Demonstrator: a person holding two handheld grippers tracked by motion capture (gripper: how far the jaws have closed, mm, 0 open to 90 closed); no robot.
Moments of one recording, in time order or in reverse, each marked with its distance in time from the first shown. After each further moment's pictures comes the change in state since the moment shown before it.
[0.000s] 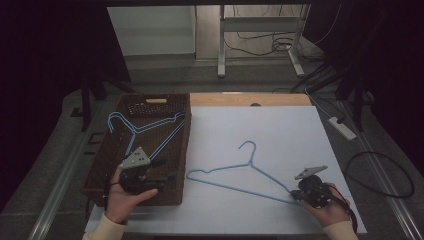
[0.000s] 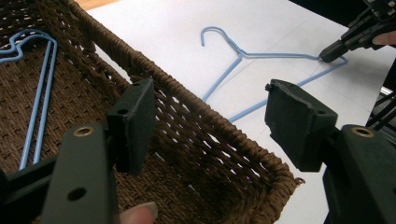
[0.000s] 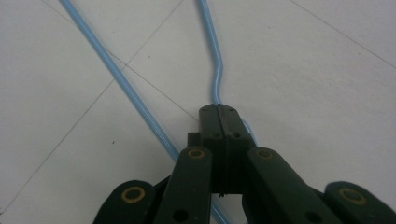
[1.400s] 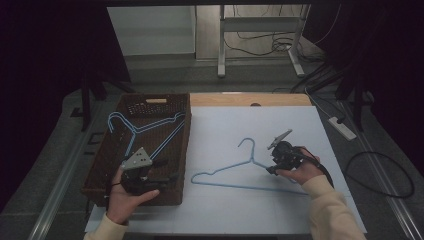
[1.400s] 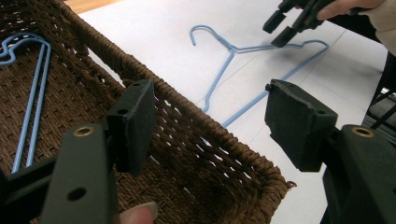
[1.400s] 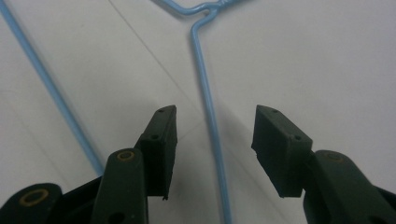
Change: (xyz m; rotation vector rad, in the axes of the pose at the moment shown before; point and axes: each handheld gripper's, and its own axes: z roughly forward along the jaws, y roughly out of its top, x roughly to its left) left arm -0.004 0.001 0.002 -0.001 -0.010 0.010; right arm -0.016 0.113 0.034 0.070 0.067 -0.235
